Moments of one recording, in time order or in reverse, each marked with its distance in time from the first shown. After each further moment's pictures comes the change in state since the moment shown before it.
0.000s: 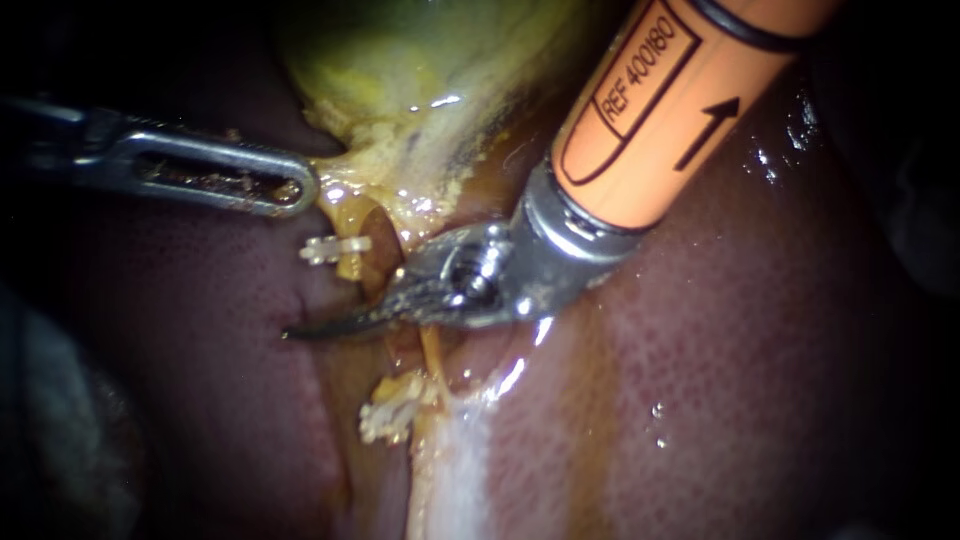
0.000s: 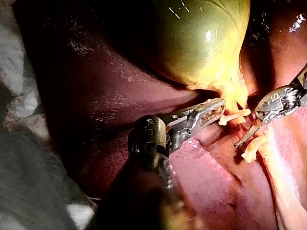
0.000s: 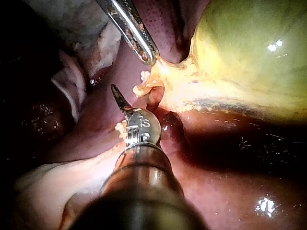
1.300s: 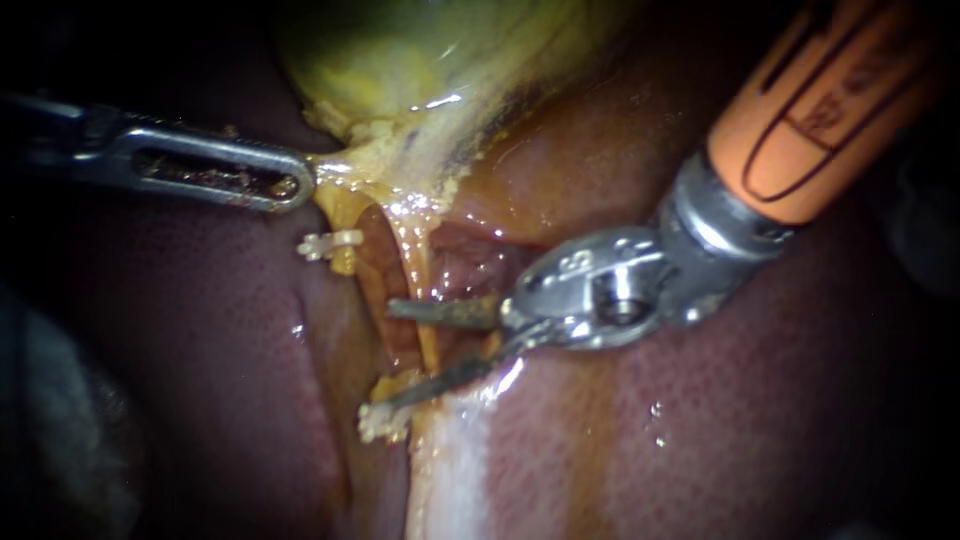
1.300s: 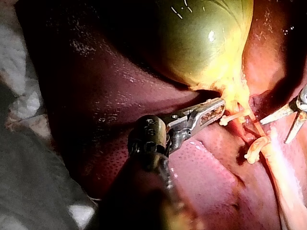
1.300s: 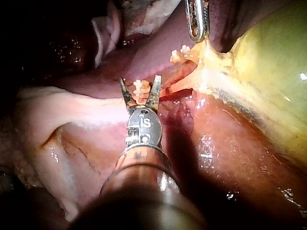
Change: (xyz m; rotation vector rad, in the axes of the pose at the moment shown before) right arm -0.003 -0.006 -0.008 -0.378 -0.078 -0.443; left arm 0.000 -0.001 0.000 -0.002 -0.002 0.002
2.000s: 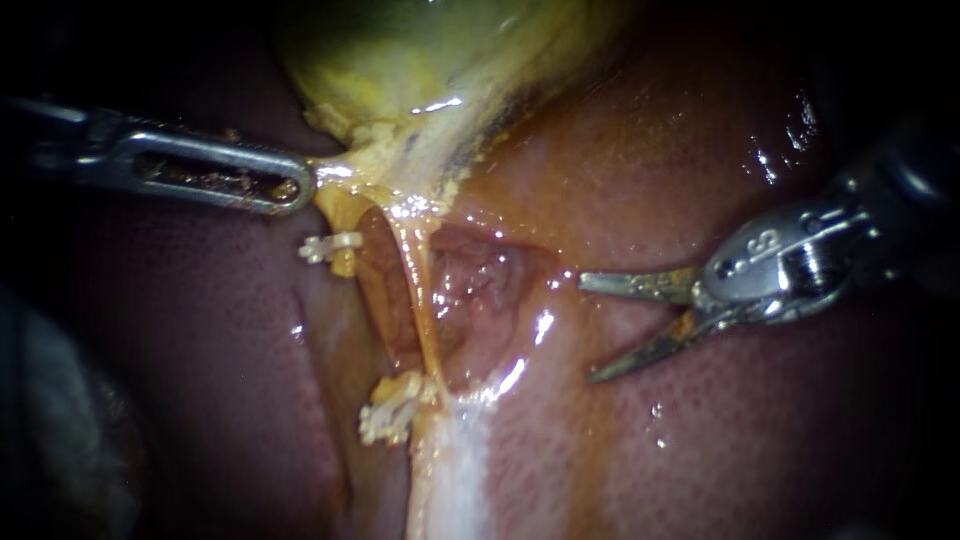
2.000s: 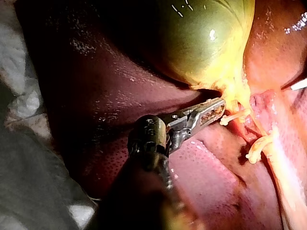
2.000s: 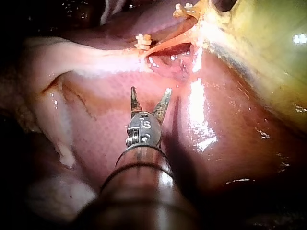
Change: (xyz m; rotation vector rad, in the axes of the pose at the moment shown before) right arm -0.006 0.003 -0.009 -0.130 -0.102 -0.068; left arm 0.000 0.000 0.000 0.001 0.002 0.004
